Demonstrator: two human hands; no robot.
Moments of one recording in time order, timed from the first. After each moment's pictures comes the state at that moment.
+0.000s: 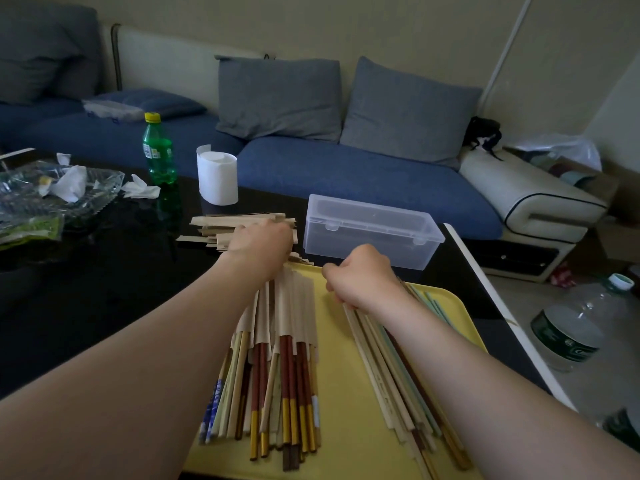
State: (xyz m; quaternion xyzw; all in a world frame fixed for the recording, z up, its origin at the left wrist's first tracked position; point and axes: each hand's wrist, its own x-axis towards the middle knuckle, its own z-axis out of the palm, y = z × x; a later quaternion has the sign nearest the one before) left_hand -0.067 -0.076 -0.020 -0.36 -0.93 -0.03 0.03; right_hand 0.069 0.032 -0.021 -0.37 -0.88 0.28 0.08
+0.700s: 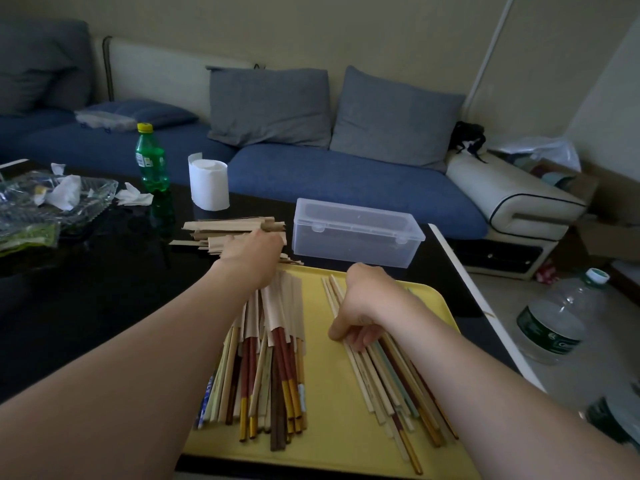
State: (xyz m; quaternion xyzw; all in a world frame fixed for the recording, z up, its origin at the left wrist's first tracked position) left_hand -0.047 -0.086 -0.018 -0.37 -0.93 -0.03 0.01; right_hand 0.113 0.016 0.016 -0.38 -0.89 0.21 -0.14
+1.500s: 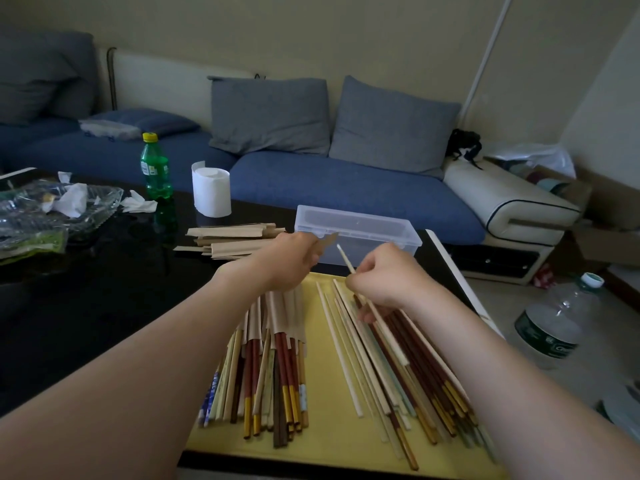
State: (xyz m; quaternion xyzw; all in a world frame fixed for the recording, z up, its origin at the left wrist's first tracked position) left_hand -0.024 -0.074 0.001 -0.48 -0.85 -0.22 -0.07; right_hand 0.135 0.036 0.037 -0.36 -0.87 0.33 0.04
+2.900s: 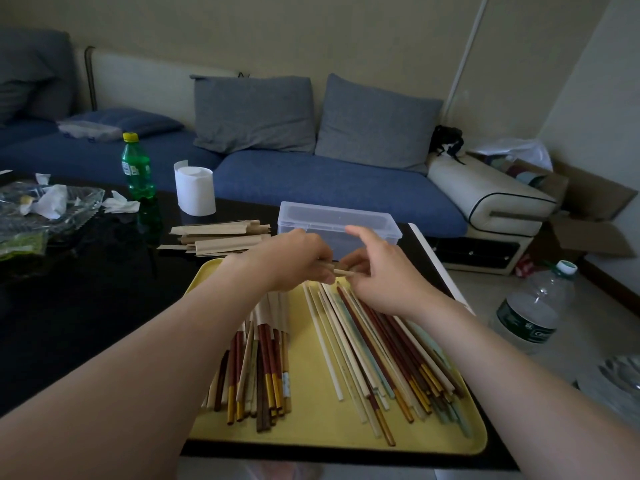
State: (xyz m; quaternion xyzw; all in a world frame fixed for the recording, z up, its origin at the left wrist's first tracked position) left_hand 0.014 -0.066 0.021 -0.59 -0.80 -0.09 -0.03; right_hand 0.171 0.063 0.017 -0.18 -0.93 0.27 0.15
